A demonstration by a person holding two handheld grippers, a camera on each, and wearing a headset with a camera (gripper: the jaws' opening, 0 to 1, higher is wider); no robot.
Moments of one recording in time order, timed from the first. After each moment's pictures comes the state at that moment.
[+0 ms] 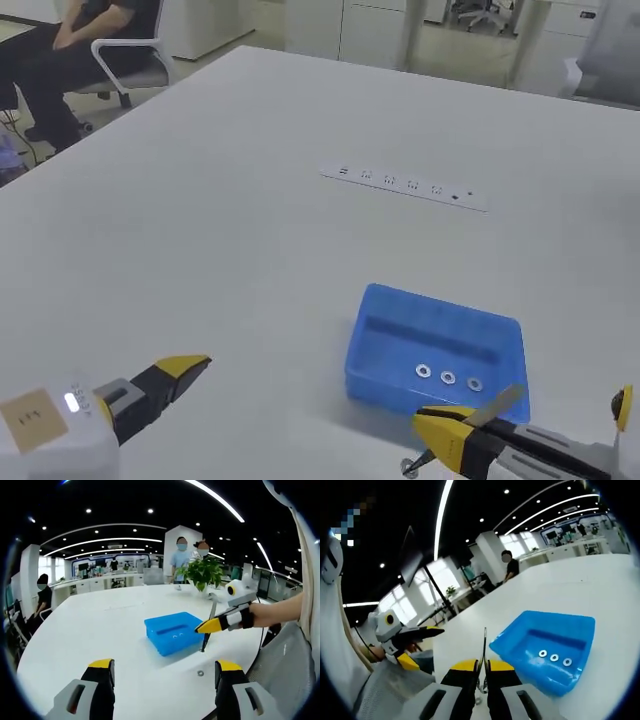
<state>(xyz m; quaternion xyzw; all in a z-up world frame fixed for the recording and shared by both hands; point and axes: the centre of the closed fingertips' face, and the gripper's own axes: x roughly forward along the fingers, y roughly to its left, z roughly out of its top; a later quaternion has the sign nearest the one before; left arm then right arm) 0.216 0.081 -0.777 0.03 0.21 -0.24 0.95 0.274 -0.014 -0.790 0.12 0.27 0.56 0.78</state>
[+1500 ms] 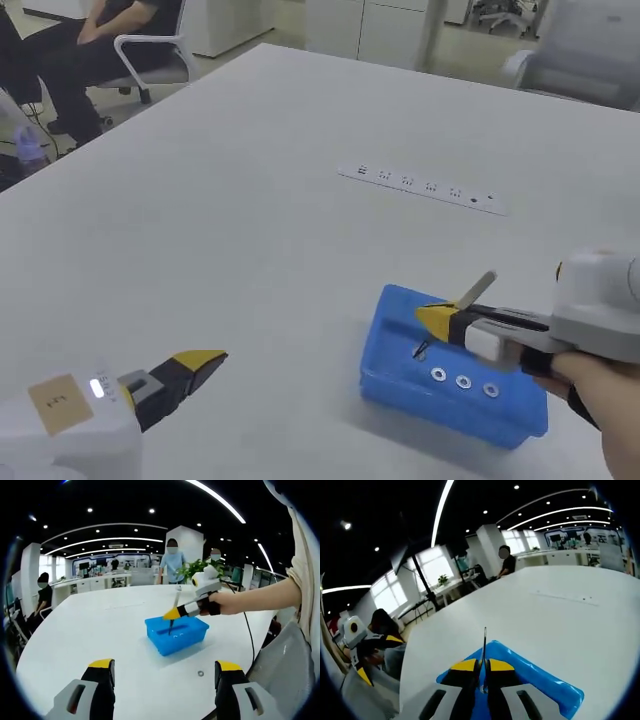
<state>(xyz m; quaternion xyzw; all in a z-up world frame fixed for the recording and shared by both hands) 0.215 0.081 -0.777 0.02 0.21 -0.23 0.95 0.375 0.020 -0.809 0.04 0.28 0.55 0.79</state>
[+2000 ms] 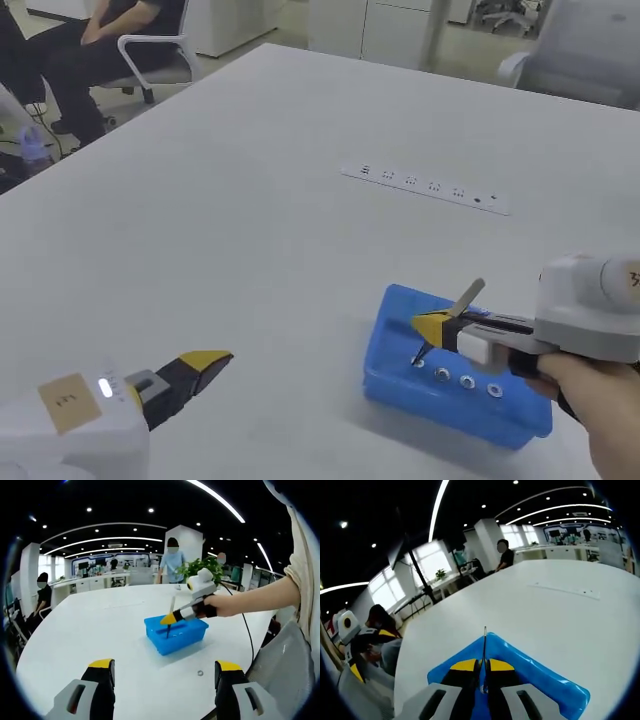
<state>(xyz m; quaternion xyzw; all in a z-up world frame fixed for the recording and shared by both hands) 0.215 0.080 -0.778 0.02 0.21 -0.24 0.95 0.377 0.023 -0.827 0.02 0.30 0.54 0.79</state>
